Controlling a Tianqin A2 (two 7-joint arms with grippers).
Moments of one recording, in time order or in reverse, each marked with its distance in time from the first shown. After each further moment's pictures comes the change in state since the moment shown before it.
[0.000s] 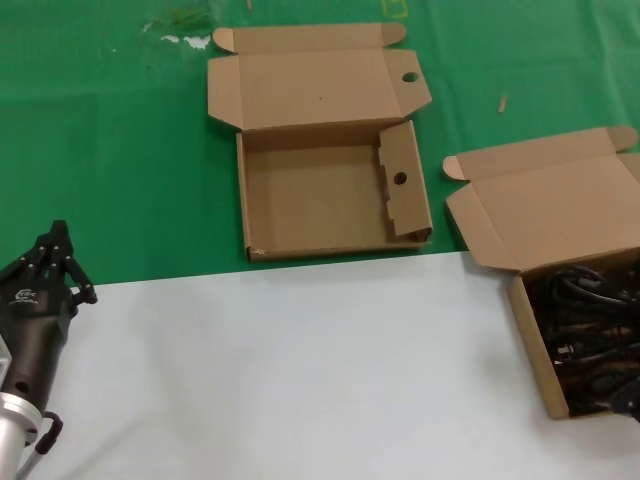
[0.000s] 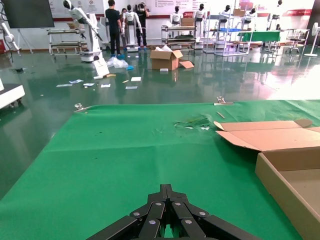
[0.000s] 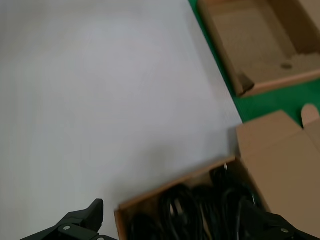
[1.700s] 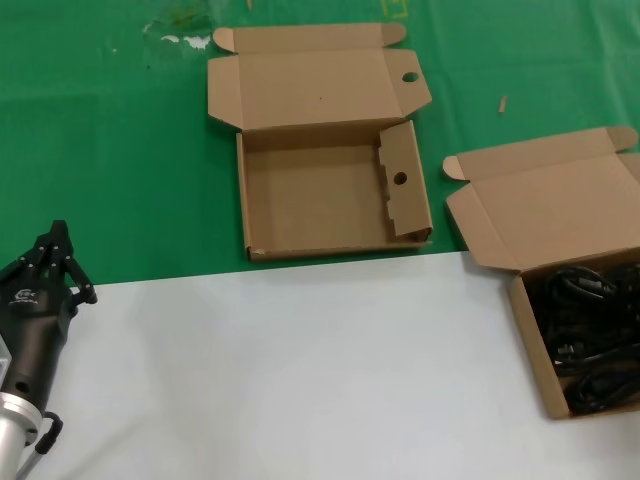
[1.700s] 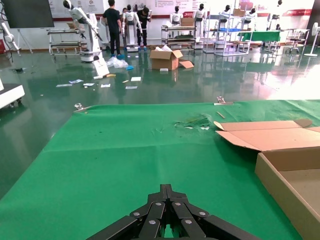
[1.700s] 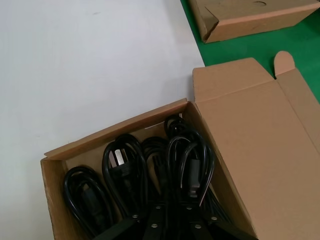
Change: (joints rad) left arm 0.000 0.000 0.000 0.000 0.000 0.000 0.000; right arm 0.164 -0.296 0.107 -0.377 -0.261 -0.222 -0.201
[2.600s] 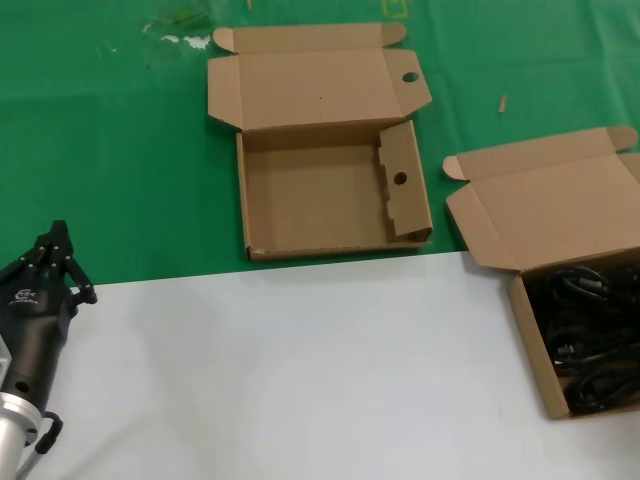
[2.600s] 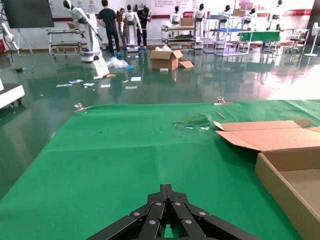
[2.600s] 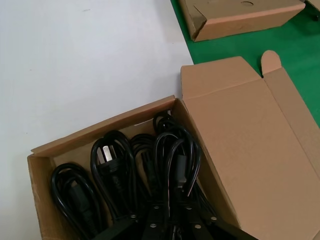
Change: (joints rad) left arm 0.000 0.000 0.000 0.000 0.000 0.000 0.000; right arm 0.000 -0.004 0.021 -0.010 -0.013 0.014 -0.014
